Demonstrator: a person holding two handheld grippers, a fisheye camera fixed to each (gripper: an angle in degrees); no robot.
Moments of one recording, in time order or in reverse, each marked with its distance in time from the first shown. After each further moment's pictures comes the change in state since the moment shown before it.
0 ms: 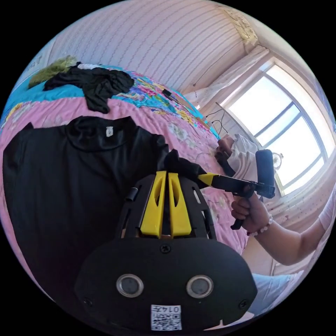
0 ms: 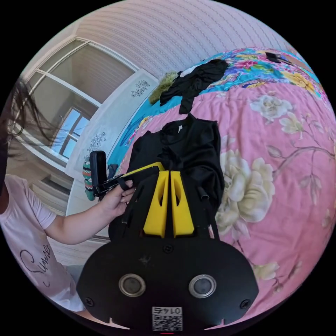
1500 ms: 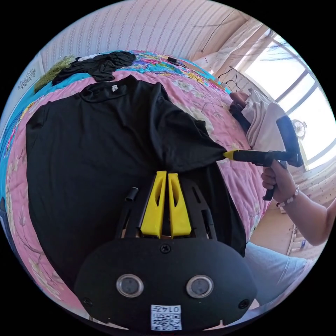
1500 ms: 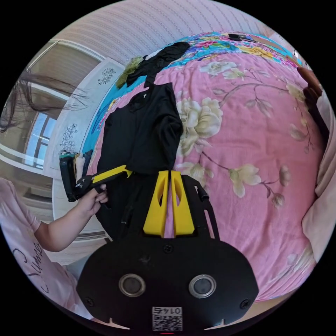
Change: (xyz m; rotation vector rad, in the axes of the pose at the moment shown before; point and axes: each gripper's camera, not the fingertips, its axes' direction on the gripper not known) left arm 0.067 0.069 -0.057 -0.223 -0.180 -0.025; right arm -0.022 0.128 -0.032 -0.212 0.216 0.182
